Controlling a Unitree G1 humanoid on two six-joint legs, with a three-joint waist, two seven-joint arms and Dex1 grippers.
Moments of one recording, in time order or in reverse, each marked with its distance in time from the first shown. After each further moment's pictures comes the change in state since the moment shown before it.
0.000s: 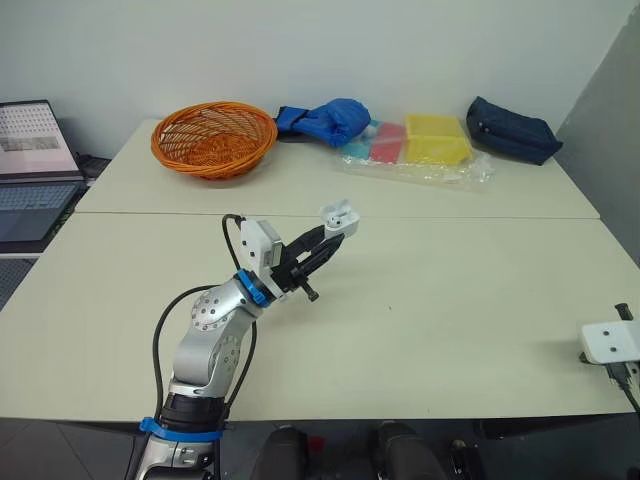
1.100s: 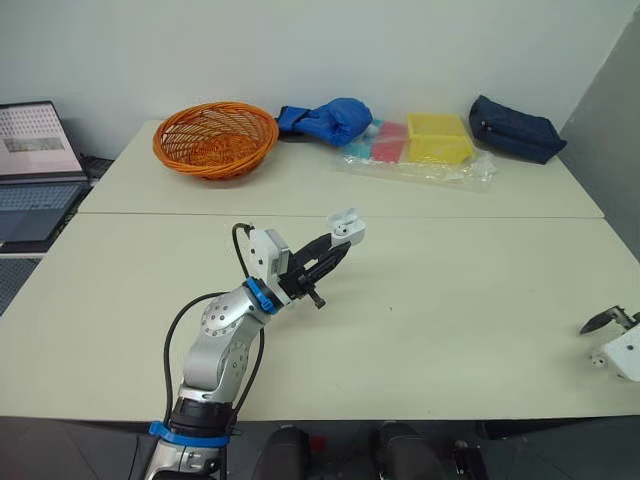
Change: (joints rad) left arm 0.037 -0.030 -0.025 0.013 0.001 -0.021 0.004; right arm -0.279 -0.064 0.200 0.346 -0.256 -0.651 -0.021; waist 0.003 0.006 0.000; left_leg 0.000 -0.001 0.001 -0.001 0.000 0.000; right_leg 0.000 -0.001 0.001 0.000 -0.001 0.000
